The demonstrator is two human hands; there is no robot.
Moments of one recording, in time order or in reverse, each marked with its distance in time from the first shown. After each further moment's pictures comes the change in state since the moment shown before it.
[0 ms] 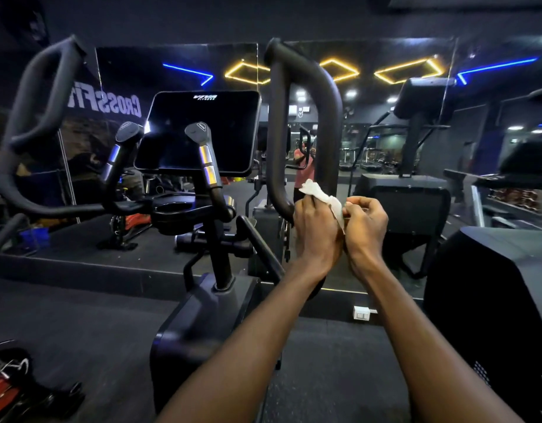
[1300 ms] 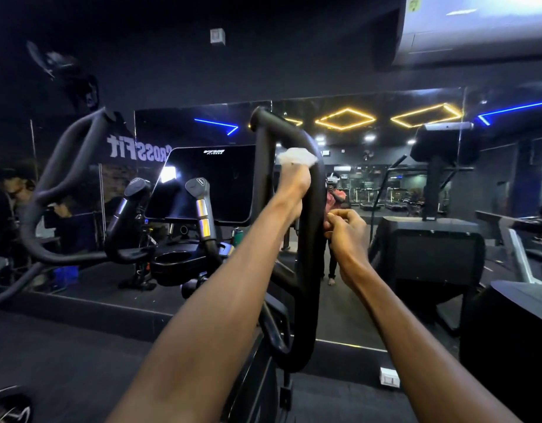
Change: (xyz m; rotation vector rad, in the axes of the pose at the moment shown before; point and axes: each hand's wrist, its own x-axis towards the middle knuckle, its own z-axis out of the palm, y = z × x) left_hand 0.153 0.057 -0.066 -1.113 -0.131 -0.376; right_hand 0.083 -0.035 0.030 0.020 -0.270 -0.025
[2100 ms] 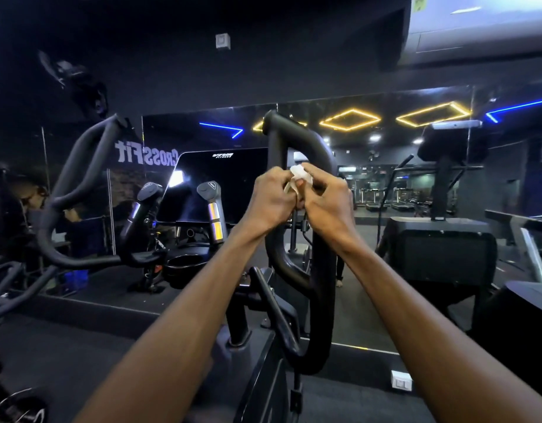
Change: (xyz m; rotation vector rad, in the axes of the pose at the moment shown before) left_hand -0.019 -0.001 -0.078 0.983 0.051 0.627; right_hand -0.021 -0.066 0.045 -0.226 -0.209 -0.504
